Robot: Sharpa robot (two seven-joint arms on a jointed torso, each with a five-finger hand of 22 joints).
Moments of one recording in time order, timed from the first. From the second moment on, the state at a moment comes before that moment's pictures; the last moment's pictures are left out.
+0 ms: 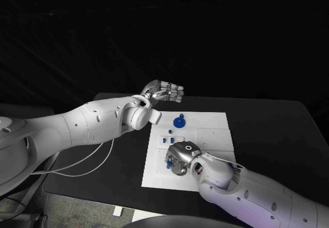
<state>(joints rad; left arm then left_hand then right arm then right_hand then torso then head) 1.20 -0.62 -0.06 1.18 -0.16 -0.24 0.36 1.36 0.04 0.18 -0.21 0.11 1.05 0.14 0.08 0.06 1.11 0.14 0.07 0.06 1.12 0.13 0.06 0.07 0.08 0.99 0.11 0.07 0.46 0.82 -0.44 0.06 1.48 -1.94 -0.17 -0.33 1.26 -0.10 0.63 -0.22 0.05 1.27 0.07 0.06 0.07 1.39 0.01 0.06 0.06 1.45 -0.07 0.76 0.80 0.08 1.46 -0.09 0.49 1.30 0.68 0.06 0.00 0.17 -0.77</state>
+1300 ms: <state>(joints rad) 1.20 -0.62 -0.06 1.18 -0.16 -0.24 0.35 1.36 0.04 0.18 -0.20 0.11 1.05 0.14 0.08 0.06 1.11 0.13 0.07 0.06 1.12 0.13 0.06 0.07 0.08 0.99 0.11 0.07 0.45 0.81 -0.44 0.05 1.47 -1.95 -0.18 -0.35 1.27 -0.10 0.62 -0.23 0.05 1.27 0.07 0.06 0.07 1.39 0.01 0.06 0.06 1.45 -0.07 0.76 0.80 0.09 1.46 -0.09 0.49 1.30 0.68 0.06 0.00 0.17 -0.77</state>
